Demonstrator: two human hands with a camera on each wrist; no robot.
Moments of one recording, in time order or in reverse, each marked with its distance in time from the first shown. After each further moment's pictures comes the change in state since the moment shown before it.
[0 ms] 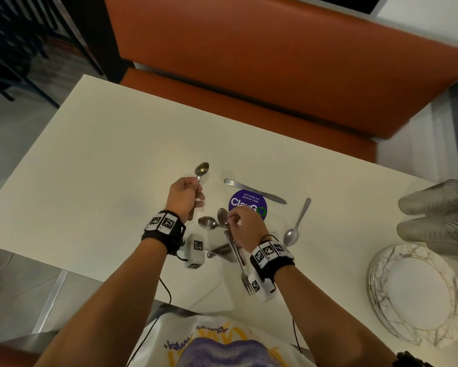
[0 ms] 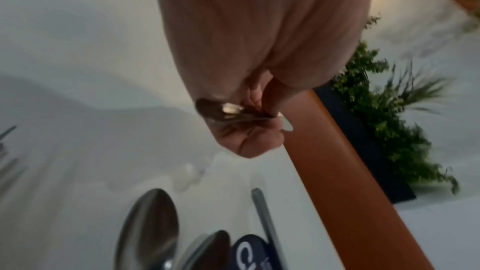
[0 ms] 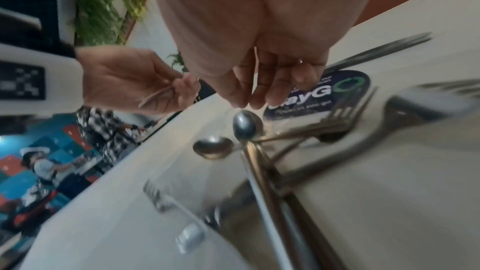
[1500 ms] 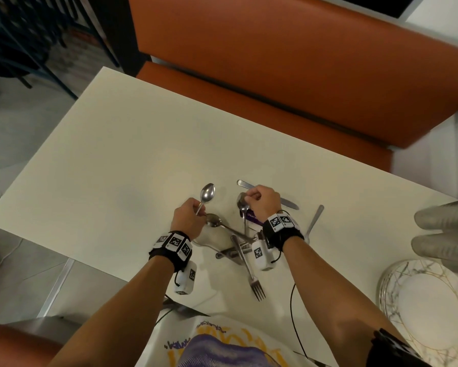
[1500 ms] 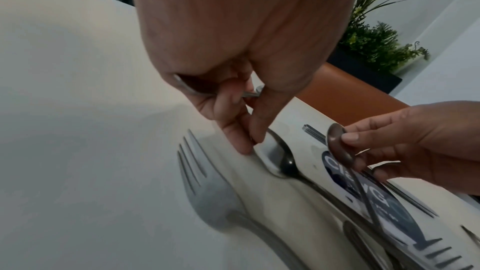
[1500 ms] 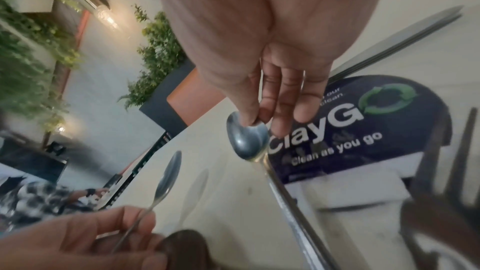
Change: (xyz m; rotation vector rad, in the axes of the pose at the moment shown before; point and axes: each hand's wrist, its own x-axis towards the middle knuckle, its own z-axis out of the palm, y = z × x) left_hand -0.012 -0.053 -0.031 0.674 0.047 0.067; right_hand 0.068 -0.006 -0.026 0.113 0.074 0.236
